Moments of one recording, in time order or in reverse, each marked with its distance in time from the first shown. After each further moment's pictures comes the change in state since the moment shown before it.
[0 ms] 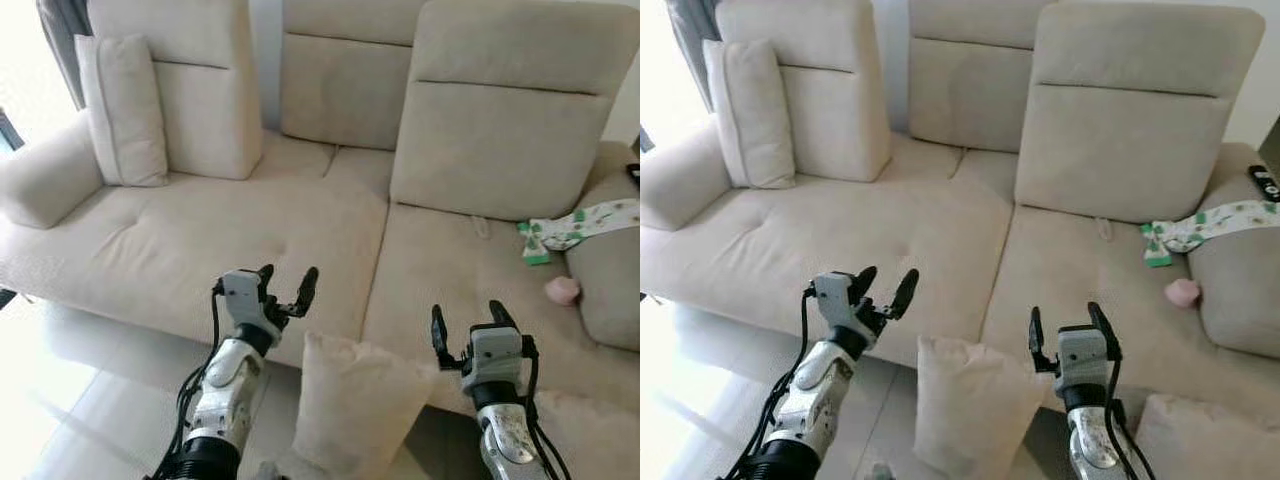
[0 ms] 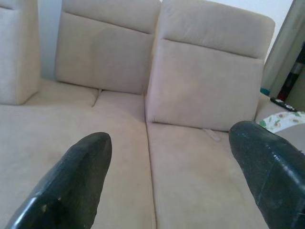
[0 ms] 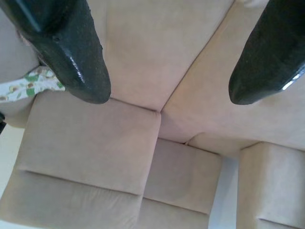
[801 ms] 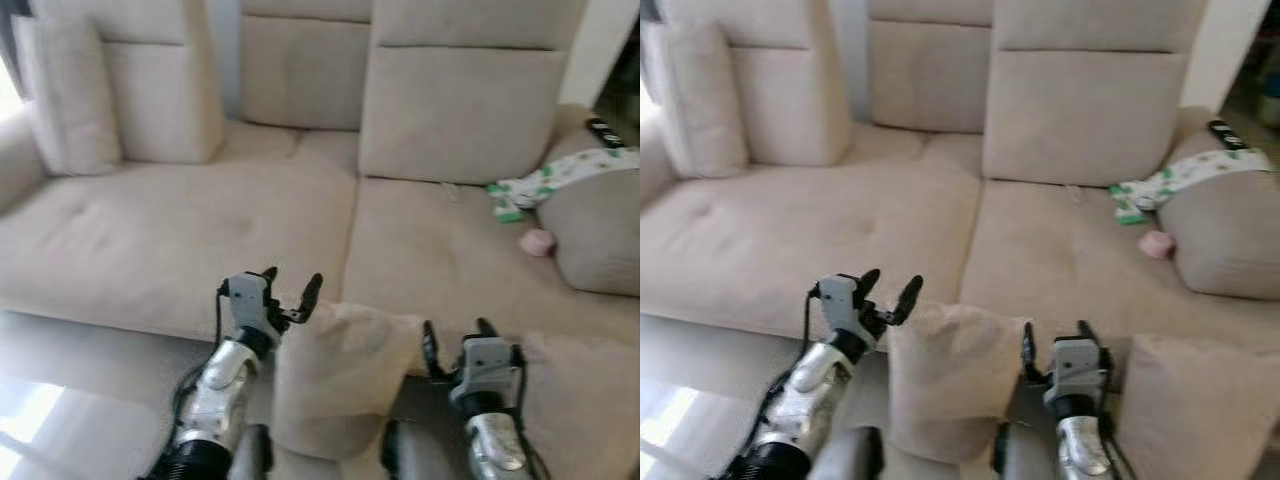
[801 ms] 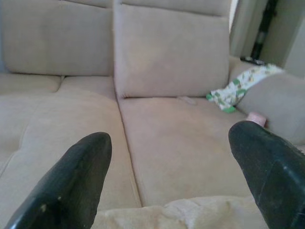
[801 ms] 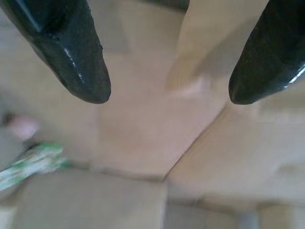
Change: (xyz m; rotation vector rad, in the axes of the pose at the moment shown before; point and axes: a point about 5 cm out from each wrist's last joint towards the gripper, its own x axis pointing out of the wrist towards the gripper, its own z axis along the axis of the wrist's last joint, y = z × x) left arm 0.003 -0.011 -0.001 0.104 0.020 -0.085; right arm -0.007 -0.001 -0.035 0.038 0.185 0.090
